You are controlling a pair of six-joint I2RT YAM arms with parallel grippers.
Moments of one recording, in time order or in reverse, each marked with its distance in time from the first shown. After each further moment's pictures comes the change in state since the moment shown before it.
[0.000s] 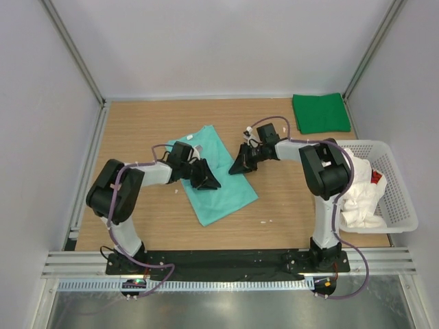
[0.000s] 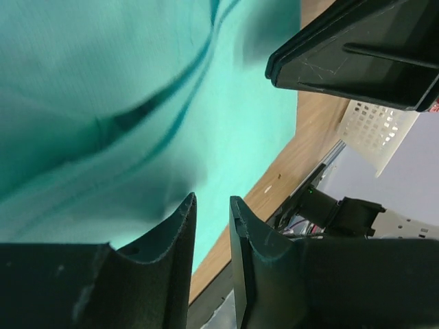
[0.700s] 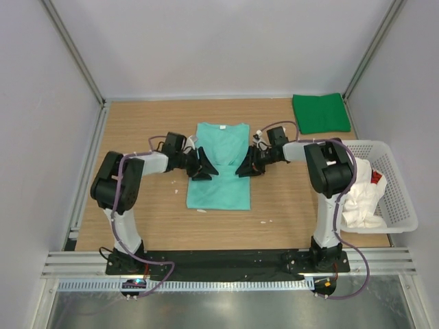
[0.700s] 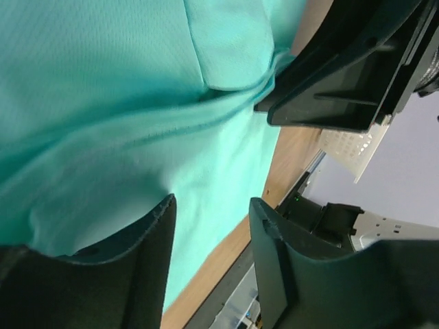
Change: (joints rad) left arm 0.114 0.201 0.145 0.054 0.143 0.052; right arm -0.094 0.069 -0.053 0.087 -0.095 0.044
